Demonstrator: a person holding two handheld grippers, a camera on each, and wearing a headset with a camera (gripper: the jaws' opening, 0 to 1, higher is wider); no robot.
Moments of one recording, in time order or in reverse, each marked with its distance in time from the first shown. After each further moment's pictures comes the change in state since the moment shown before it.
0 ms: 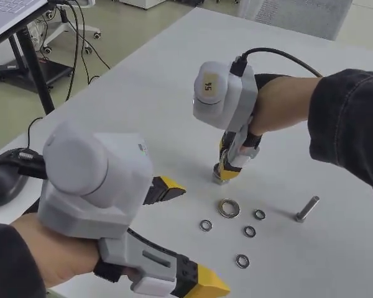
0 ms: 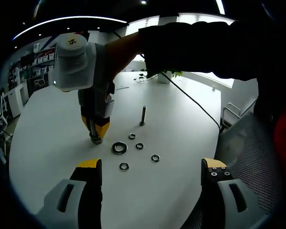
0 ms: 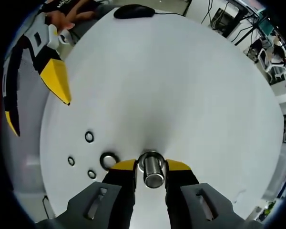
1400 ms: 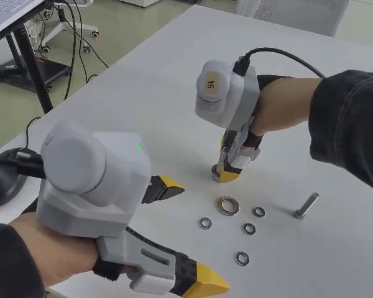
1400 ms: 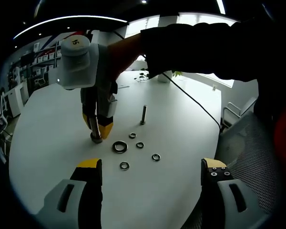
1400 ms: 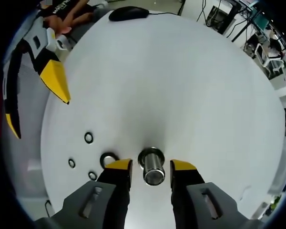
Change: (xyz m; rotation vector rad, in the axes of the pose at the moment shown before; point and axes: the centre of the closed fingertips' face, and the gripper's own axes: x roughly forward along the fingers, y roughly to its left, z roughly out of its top) left arm 0.002 0.003 -0.001 -0.003 0.006 0.001; right arm 0.000 0.000 -0.002 0.050 -0.027 0.008
